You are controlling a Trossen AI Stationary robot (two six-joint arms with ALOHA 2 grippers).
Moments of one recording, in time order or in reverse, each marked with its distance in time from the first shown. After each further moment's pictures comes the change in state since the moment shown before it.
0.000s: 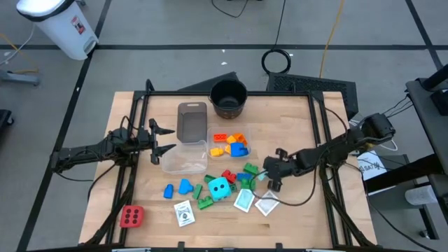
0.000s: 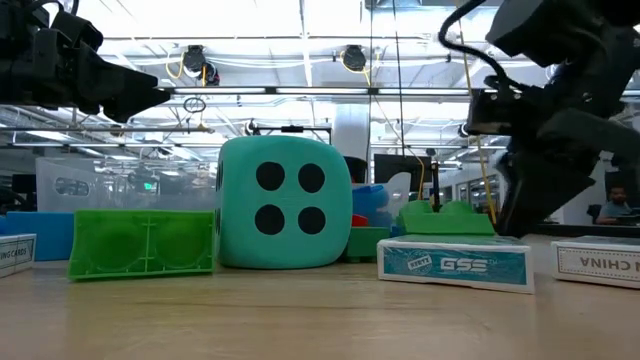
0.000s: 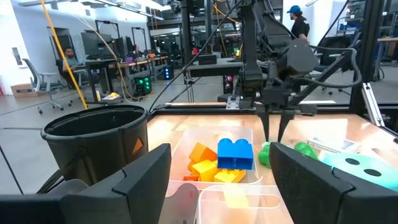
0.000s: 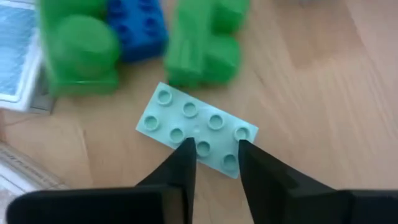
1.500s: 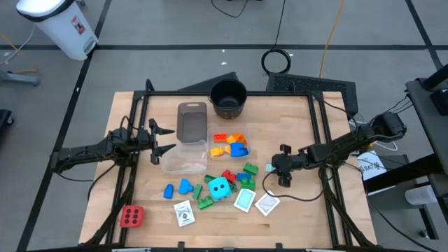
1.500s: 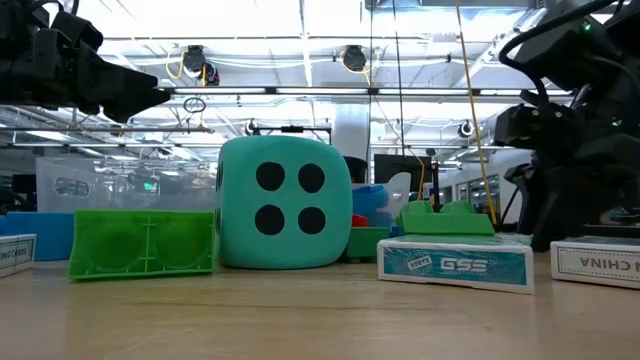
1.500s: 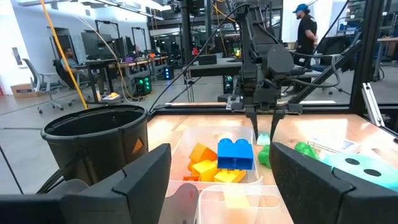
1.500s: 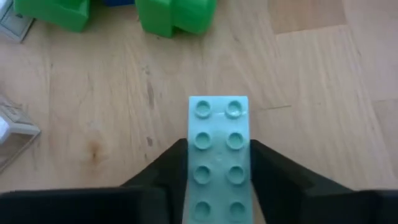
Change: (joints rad) left arm 0.000 0.000 0.000 0.000 0.000 0.000; right arm -0.079 -0.154 -0.247 0.204 -0.060 -0.247
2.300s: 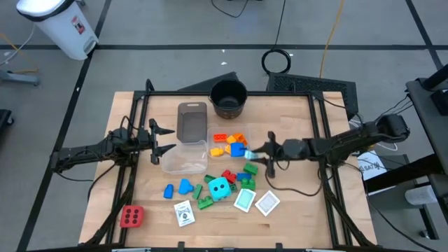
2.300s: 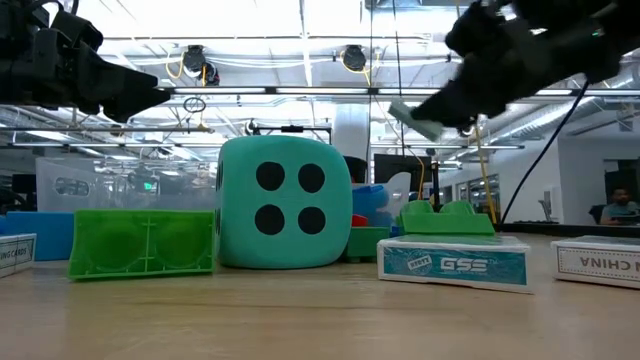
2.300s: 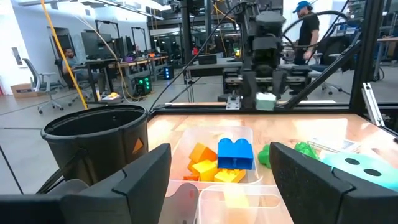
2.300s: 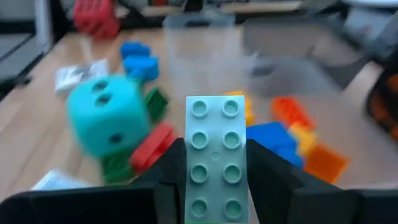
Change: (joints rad) left arm 0.000 0.000 0.000 0.000 0.000 0.000; right arm -0.111 -0.081 0.090 0.551 -0.004 -0.218
